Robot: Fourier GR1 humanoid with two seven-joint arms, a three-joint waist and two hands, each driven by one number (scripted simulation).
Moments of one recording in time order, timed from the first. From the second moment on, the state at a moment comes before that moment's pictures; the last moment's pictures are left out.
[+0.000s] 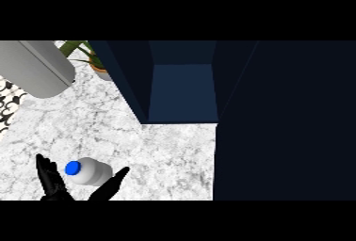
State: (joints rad) left arm 0.31 0.16 -0.39 -1.76 -0.14 1.11 -0.02; right arm 0.91 -0.13 0.26 -2.49 -0.10 0.22 -0.15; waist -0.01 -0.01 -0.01
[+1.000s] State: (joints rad) left arm 0.18 0.01 -0.01 -1.13 0.44 0.50 -0.81; right arm 1.03 -0.16 0.26 -2.49 -0.08 0.27 -0.26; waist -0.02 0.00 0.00
